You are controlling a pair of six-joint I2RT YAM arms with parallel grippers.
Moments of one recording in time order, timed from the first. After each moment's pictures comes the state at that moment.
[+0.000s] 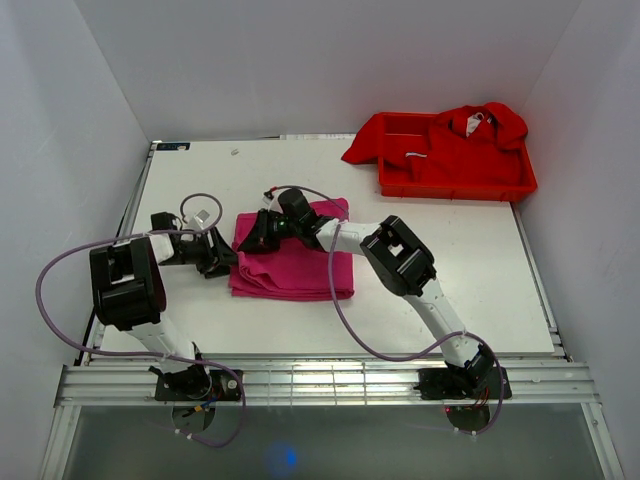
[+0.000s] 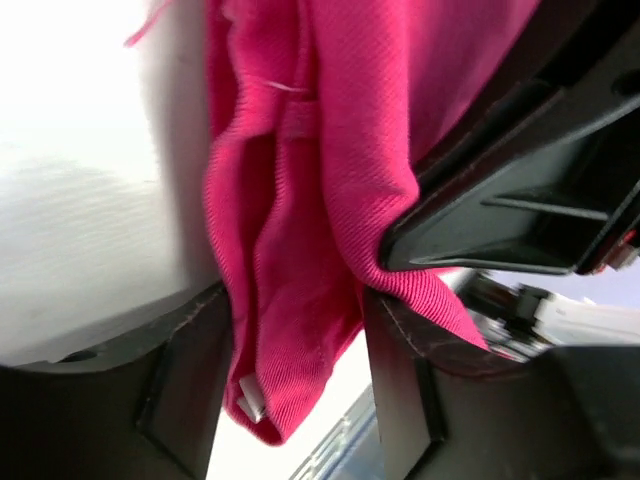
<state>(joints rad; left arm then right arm) 0.25 1.73 0.79 -0.32 0.92 -0.17 0.85 2.44 1.74 0.27 -0.66 1.10</state>
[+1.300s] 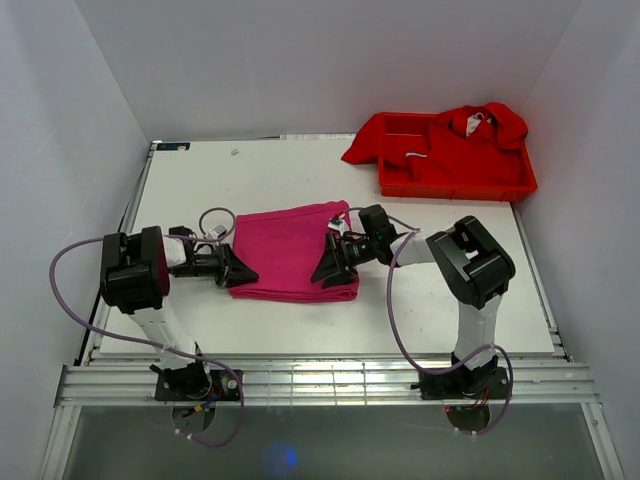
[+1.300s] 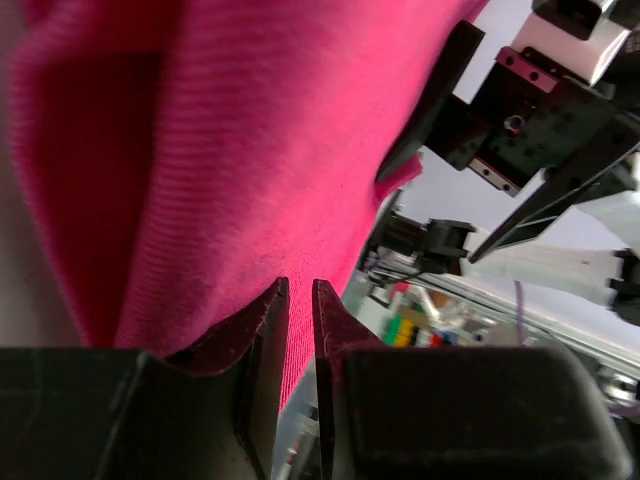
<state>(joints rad) 0.18 1.81 0.74 -0.31 1.10 -0.22 0.59 1.94 0.94 0.24 -1.09 0.66</state>
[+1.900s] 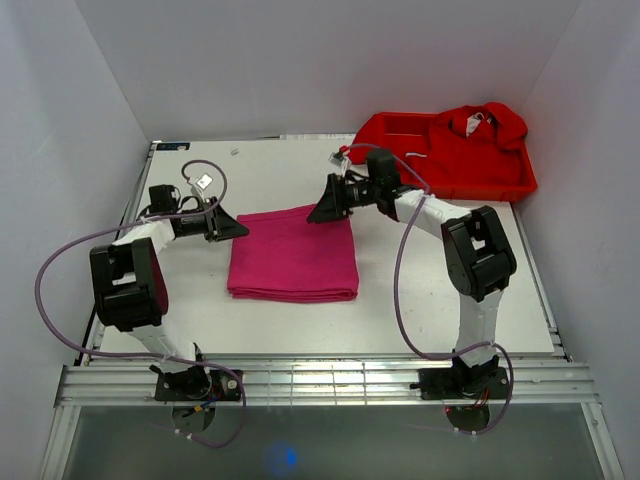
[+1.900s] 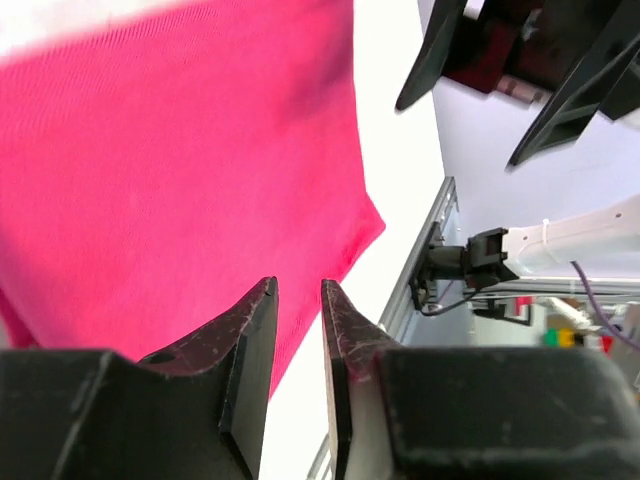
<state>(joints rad) 0.21 1.70 0.99 -0.34 1.20 -0.09 0.50 1.98 1.33 0.08 -1.09 0.53</state>
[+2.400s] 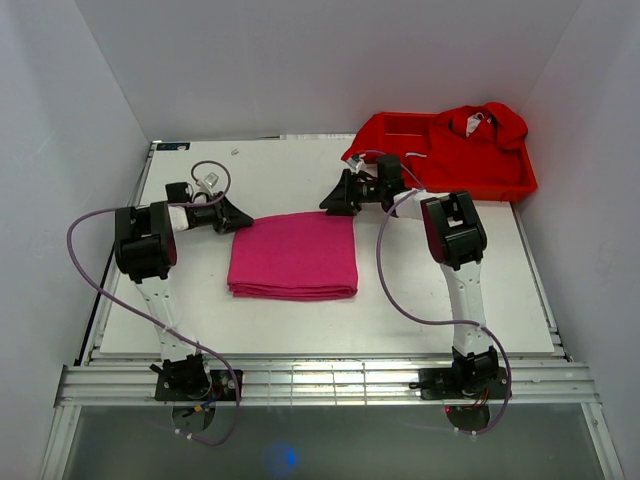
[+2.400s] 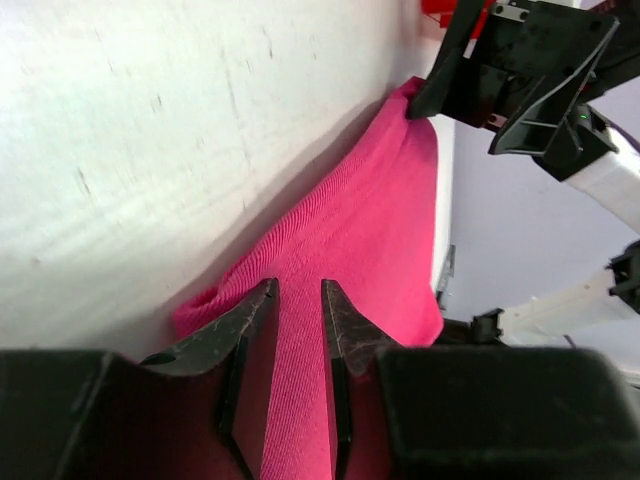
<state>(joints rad) 0.17 2.16 1.20 0.07 1.15 -0.41 0.34 2.38 1.56 0.36 -1.09 0.75</state>
